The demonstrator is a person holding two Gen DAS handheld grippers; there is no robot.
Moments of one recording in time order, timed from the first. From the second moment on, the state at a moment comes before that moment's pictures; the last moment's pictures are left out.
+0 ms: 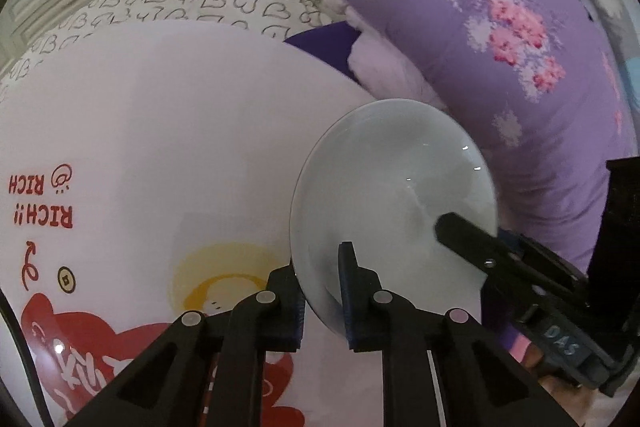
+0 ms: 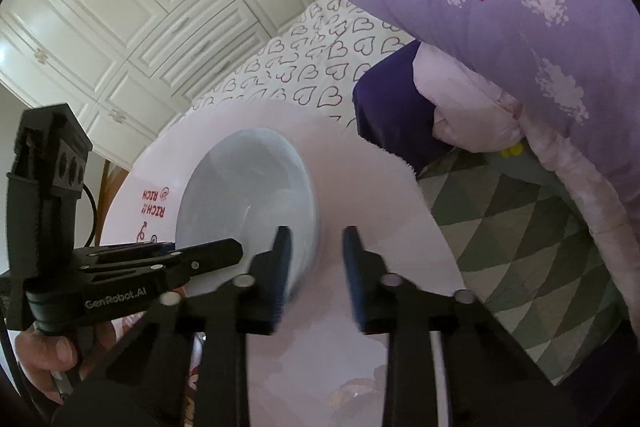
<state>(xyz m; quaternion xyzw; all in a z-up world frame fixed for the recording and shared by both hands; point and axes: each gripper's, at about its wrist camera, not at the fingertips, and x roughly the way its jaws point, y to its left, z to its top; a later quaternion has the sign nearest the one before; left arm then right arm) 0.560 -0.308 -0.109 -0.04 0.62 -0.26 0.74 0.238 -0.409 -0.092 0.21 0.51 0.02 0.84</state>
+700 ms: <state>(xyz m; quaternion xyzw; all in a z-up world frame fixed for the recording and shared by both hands) 0.496 -0.267 -0.050 -0.02 0.60 -0.25 0.76 0.210 -0.365 -0.060 0.18 0.50 0.04 0.84</state>
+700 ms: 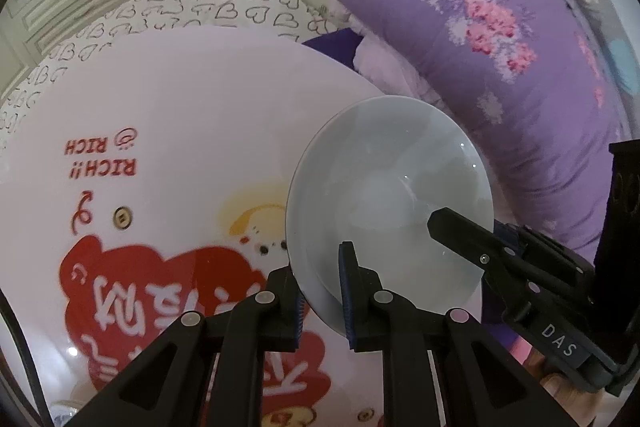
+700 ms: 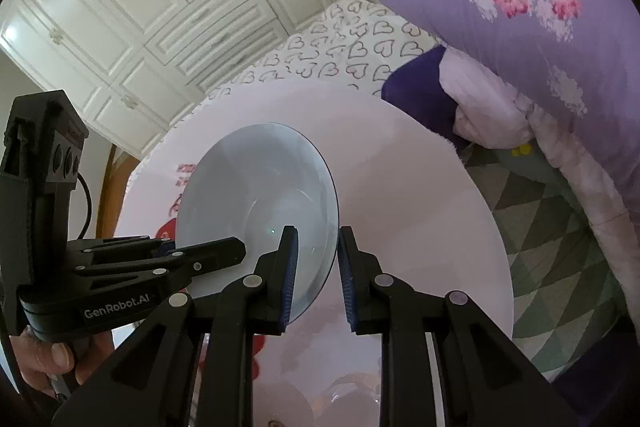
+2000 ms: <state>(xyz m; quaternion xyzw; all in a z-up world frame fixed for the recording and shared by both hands) 0.287 -0.152 0.055 0.00 0.57 -0.29 0.77 0.059 -0.271 0.004 0.11 0.49 0.14 0.85</state>
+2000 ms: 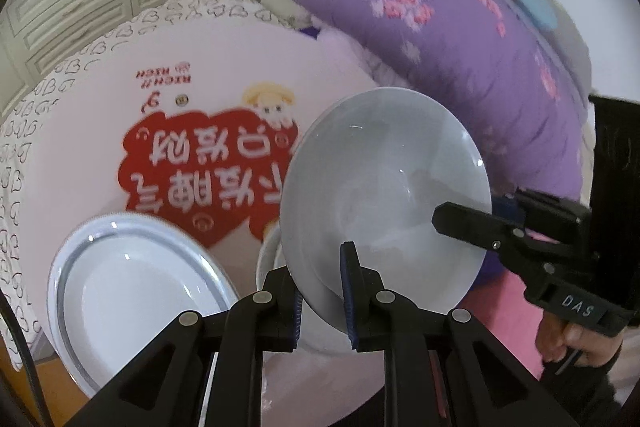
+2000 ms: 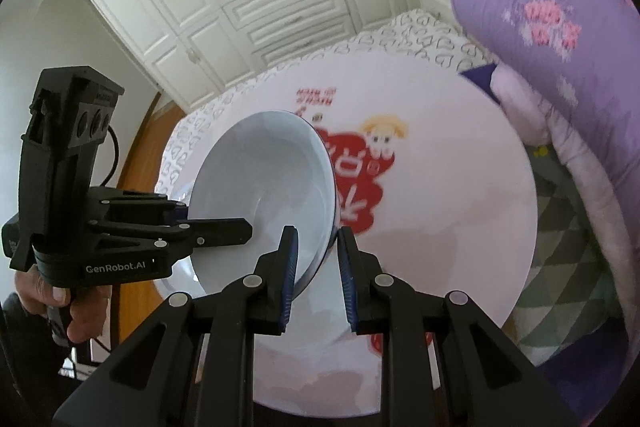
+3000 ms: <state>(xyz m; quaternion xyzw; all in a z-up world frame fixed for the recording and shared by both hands) 0.268 -0.184 0.014 0.07 0.61 -0.28 0.74 0.042 -0.266 -0.043 0.10 0.55 0.15 0.81</state>
